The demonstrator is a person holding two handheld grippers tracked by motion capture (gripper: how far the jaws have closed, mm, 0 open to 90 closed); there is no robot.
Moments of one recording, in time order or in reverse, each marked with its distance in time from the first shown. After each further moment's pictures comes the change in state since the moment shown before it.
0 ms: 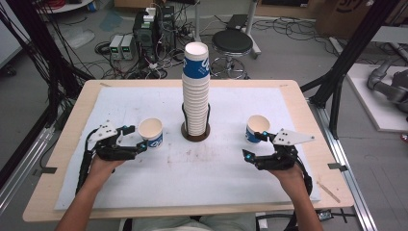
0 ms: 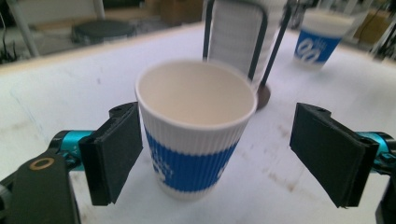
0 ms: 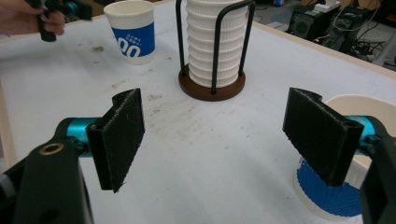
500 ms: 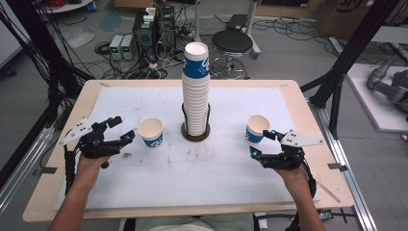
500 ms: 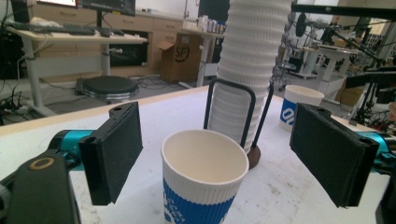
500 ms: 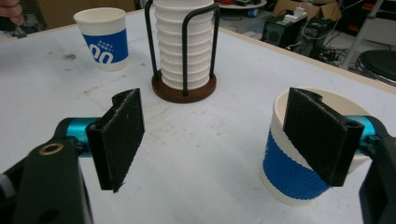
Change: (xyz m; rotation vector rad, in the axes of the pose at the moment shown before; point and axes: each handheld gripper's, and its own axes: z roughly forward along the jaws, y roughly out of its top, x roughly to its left) left arm 0.011 0.012 -0.026 -0.203 -0.010 -0.039; right arm -0.010 -0.011 -0.011 -0.048 -0.089 0.018
